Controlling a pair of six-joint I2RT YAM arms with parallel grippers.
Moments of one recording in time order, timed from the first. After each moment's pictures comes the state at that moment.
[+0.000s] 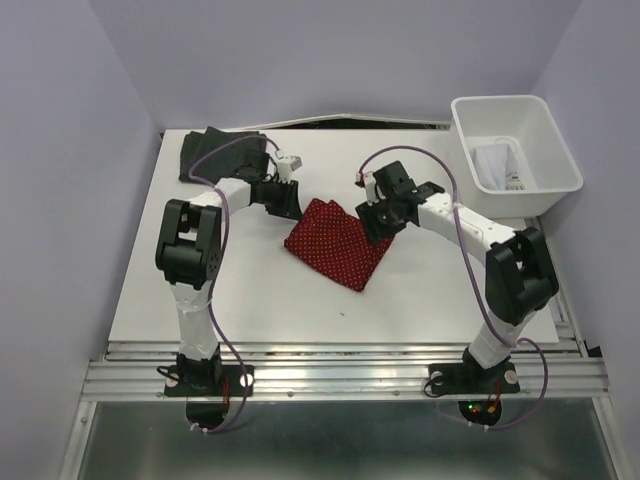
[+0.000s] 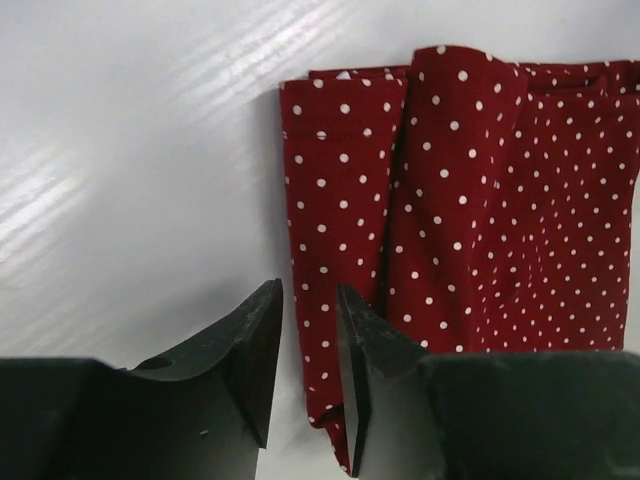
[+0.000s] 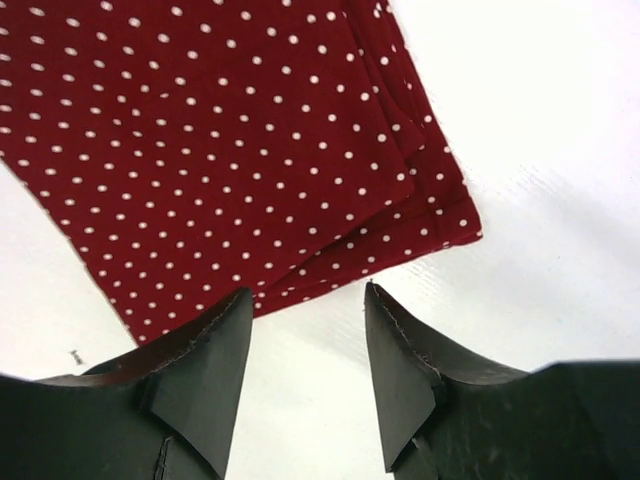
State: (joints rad) left arm -0.24 2.03 1.43 -0.37 0.58 0.02; right arm 0.50 1.73 1.33 -0.63 -0.13 -0.02
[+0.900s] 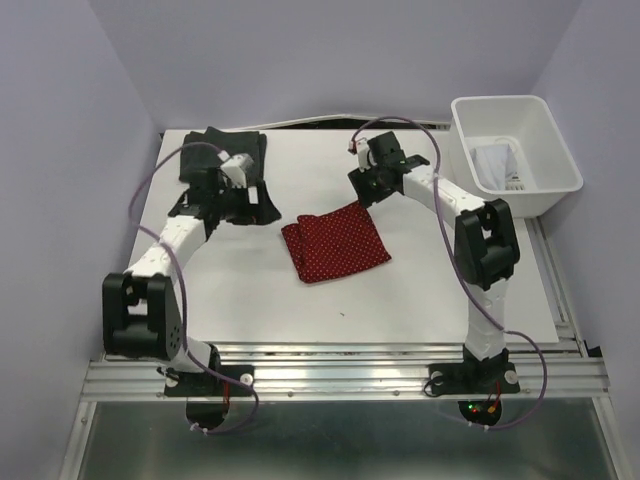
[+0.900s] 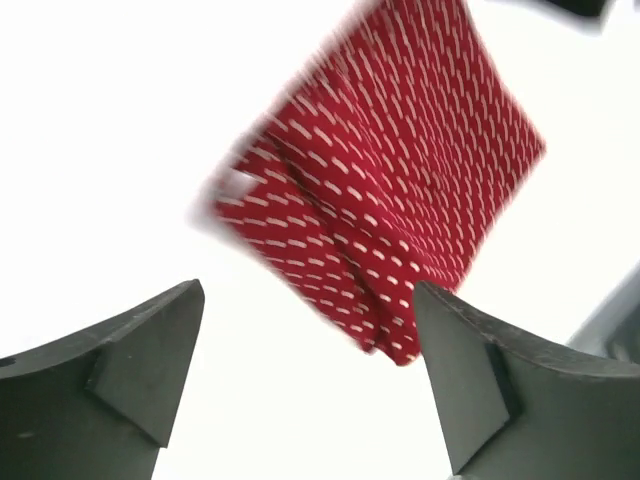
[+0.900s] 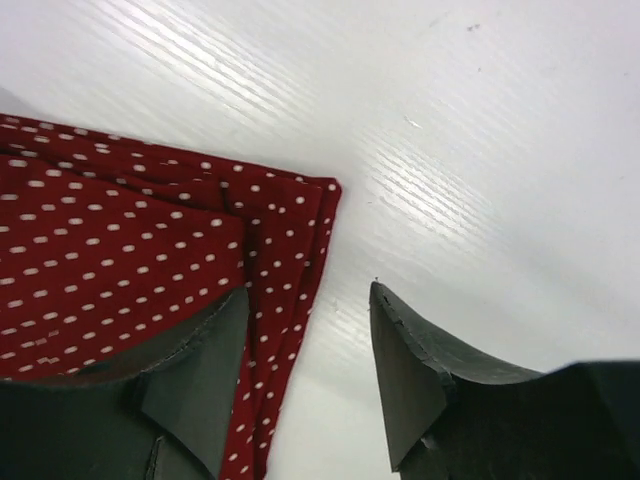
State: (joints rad) left arm -0.14 1.54 1.00 -0.27 0.59 -0.14; right arm 0.43 2.09 1.70 -0.55 -0.07 -0.15
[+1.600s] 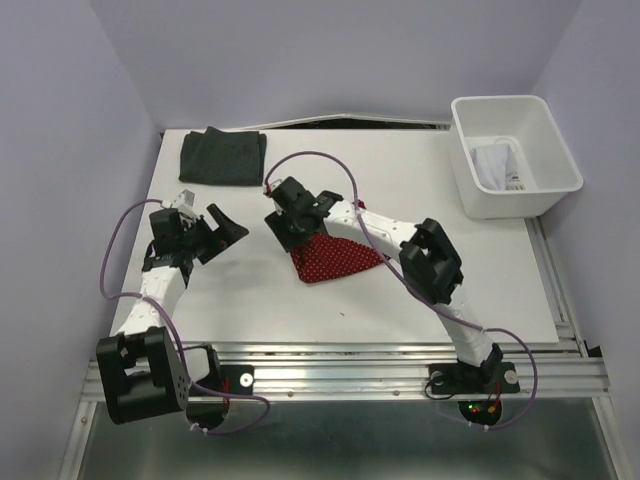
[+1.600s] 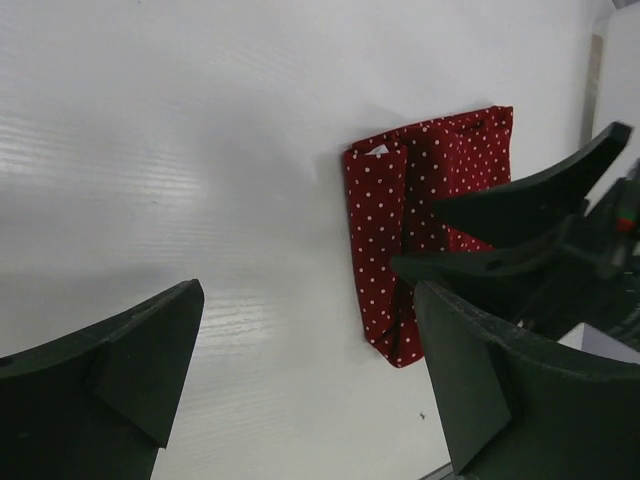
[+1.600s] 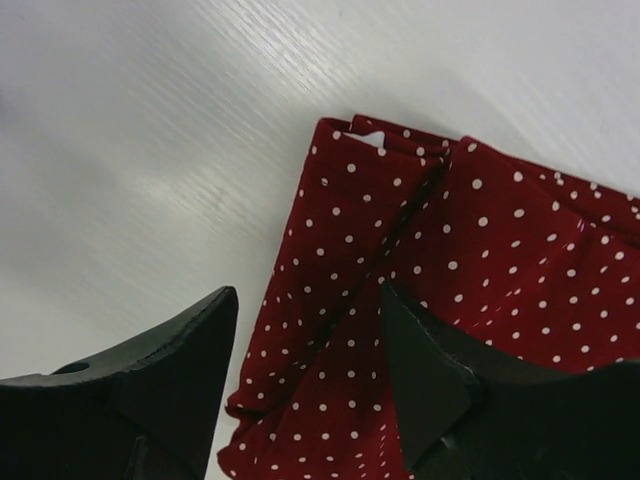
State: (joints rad) left arm 0.17 1.15 0.60 -0.12 0.52 -0.52; right arm 0.88 2.24 1.95 -0.64 0.09 0.17
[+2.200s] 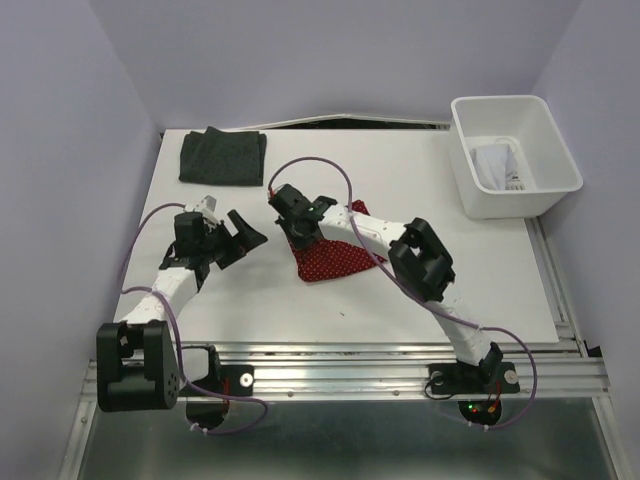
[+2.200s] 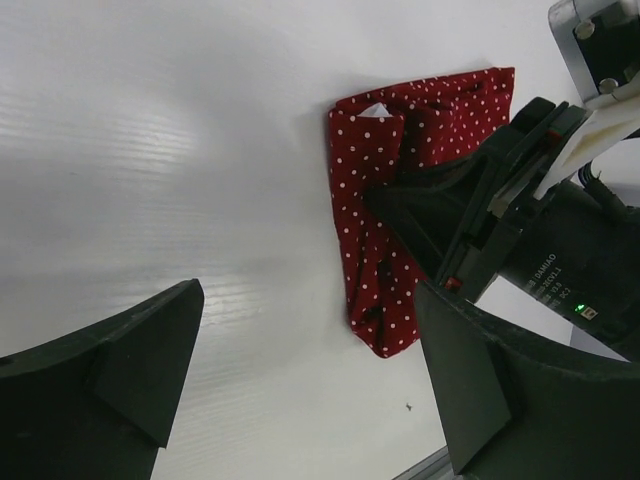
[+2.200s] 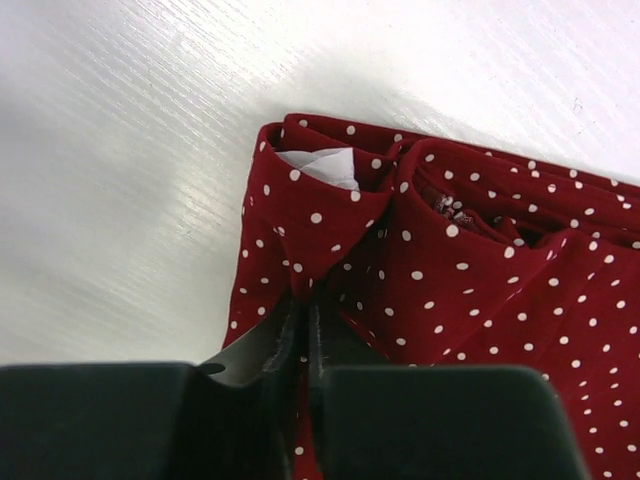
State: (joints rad) left arm 0.04 1.17 0.55 -0.05 0.46 -0.61; right arm 0.89 2.32 1.96 -0.65 0.23 0.20
